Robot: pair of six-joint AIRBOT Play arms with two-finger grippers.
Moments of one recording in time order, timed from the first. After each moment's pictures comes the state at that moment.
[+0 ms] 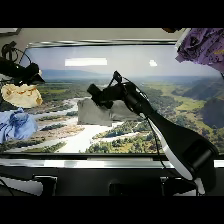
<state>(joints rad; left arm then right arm) 0.17 -1.68 1.99 1.14 -1.59 -1.69 0.64 -1.71 1.64 2.04 -0.77 -0.74</state>
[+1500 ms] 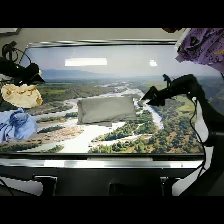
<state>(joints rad) 0.17 -1.68 1.99 1.14 -1.59 -1.68 -0.12 -1.92 1.62 2.39 -1.38 -1.72</state>
